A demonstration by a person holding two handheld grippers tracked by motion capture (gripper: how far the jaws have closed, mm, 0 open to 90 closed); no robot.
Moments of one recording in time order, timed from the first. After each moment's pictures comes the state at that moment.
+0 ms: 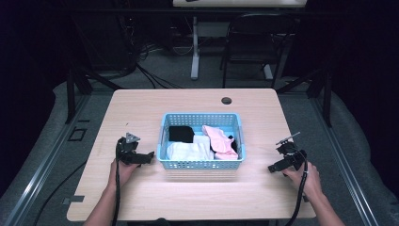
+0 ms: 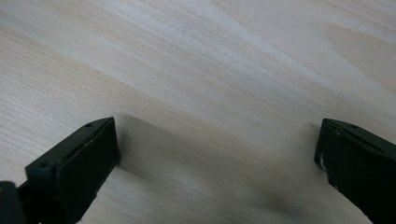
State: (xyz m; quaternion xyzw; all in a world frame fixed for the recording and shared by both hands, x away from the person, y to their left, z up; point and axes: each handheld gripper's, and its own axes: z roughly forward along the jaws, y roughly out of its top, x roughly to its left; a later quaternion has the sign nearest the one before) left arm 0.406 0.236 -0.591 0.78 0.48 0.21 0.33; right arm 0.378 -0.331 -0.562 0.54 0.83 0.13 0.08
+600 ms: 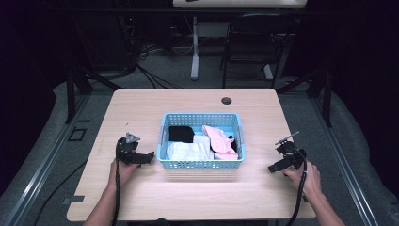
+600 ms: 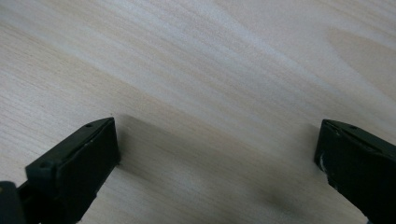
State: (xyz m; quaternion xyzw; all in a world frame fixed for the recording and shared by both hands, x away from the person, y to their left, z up) left arm 0.406 0.236 -0.592 0.78 0.48 0.21 0.33; right arm 0.379 -0.329 -0.561 0.53 0.83 0.13 0.09
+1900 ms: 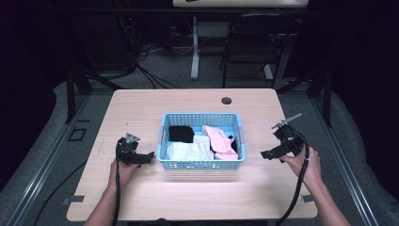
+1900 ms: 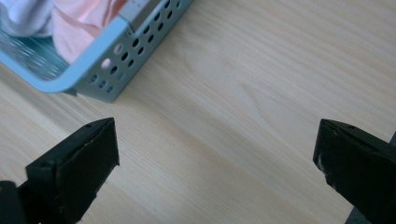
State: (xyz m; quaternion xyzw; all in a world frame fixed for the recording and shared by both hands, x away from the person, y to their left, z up) left arm 0.404 0.236 -0.591 0.78 0.49 0.20 0.33; right arm 0.376 -0.295 -0.468 0.47 0.85 0.22 0.10
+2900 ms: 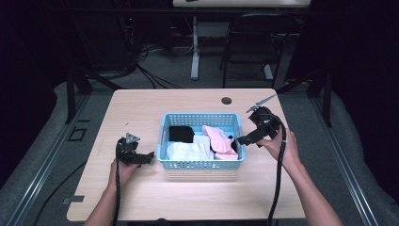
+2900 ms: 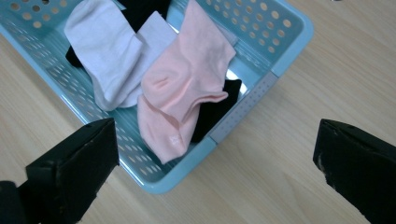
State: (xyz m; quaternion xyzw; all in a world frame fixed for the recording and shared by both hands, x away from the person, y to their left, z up) left arm 0.404 0.236 -0.591 0.78 0.49 0.20 0.33; right arm 0.404 -0.217 -0.423 0.40 0.87 0.25 0.09
